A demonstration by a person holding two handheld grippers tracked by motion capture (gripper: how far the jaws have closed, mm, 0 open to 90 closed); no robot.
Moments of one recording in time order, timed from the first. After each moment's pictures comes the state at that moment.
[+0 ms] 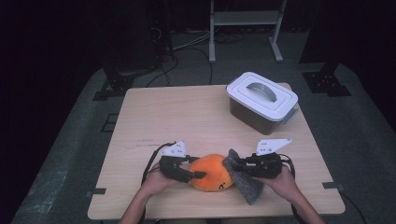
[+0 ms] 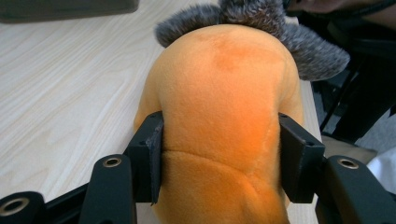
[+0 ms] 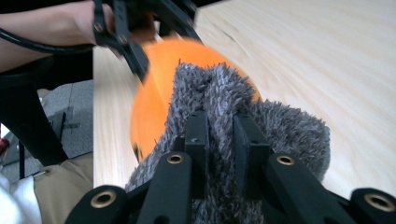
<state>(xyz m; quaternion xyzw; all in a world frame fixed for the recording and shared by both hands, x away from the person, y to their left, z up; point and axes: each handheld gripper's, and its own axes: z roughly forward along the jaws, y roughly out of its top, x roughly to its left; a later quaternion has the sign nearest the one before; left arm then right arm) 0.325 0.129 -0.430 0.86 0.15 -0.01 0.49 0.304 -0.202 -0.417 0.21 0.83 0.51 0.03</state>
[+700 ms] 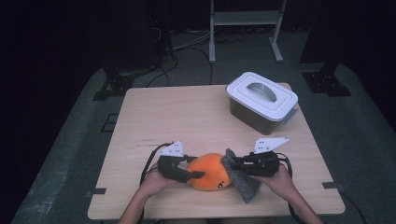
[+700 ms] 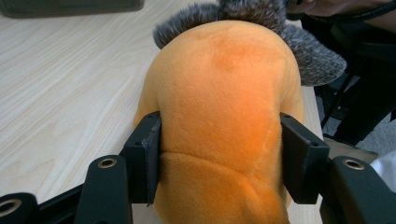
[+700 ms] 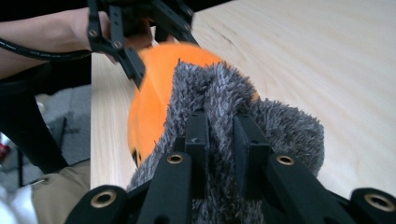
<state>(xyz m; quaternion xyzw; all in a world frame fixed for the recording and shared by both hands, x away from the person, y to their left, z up) 0.325 0.132 -0.430 0.86 0.15 -0.01 0.49 0.309 -0.196 -0.419 0.22 0.83 0.52 0.02</state>
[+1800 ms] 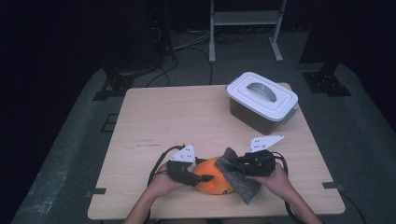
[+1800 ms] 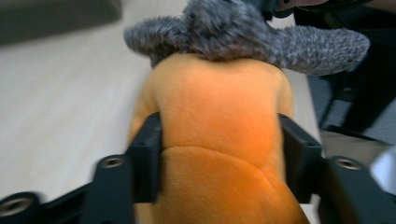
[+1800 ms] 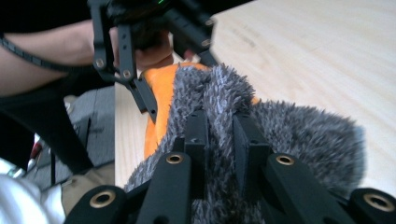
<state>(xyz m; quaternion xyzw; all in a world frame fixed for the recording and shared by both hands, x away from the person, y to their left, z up) 0.311 0.101 -0.418 0.87 0.09 0.05 0.49 0.312 -0.183 -0.407 0.20 0.83 0.53 -0.01</state>
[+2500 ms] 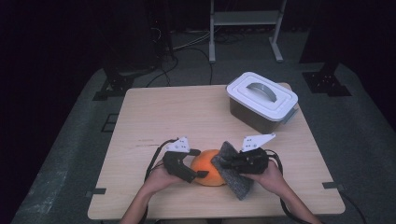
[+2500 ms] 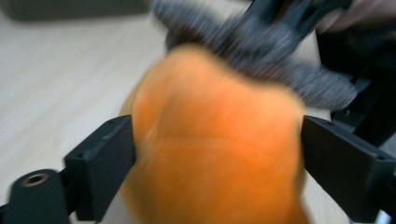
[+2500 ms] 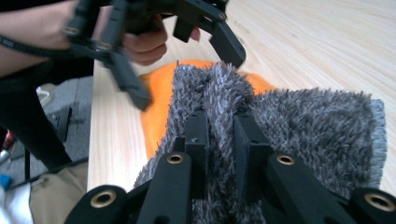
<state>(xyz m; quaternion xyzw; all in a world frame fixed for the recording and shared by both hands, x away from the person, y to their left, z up) 0.332 0.117 -0.430 0.86 0.17 -0.01 0.48 0.317 -0.165 -0.414 0.18 0.85 0.50 0.02</state>
